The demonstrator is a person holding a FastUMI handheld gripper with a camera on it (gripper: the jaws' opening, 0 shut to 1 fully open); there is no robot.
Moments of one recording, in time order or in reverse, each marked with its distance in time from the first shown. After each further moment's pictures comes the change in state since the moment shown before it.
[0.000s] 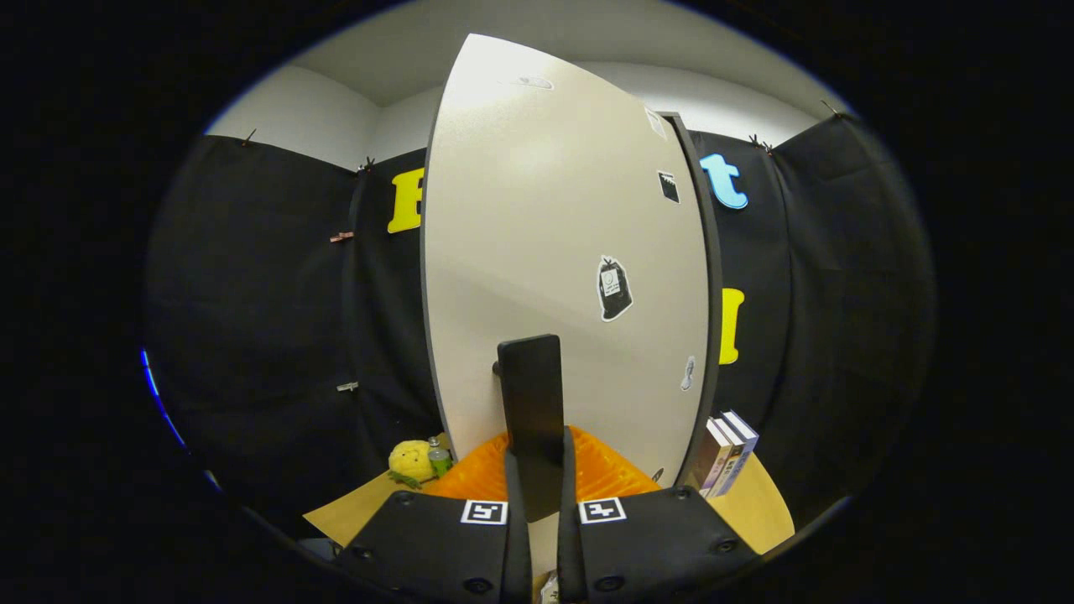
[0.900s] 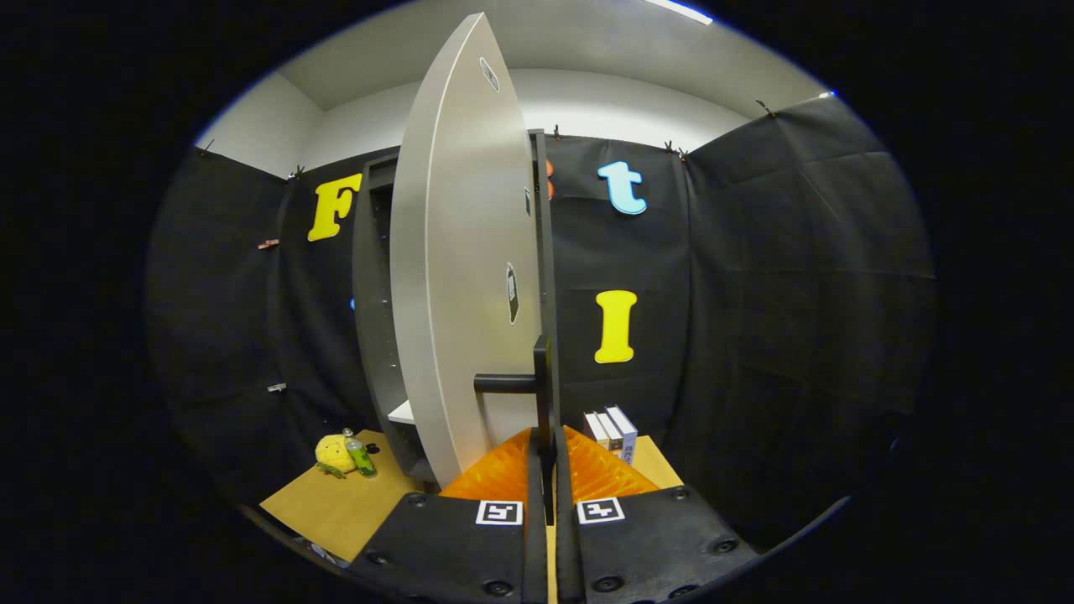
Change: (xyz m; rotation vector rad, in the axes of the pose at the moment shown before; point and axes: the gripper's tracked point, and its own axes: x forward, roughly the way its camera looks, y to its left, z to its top) arm -0.063 -0.144 0.017 0.005 -0.035 -0.277
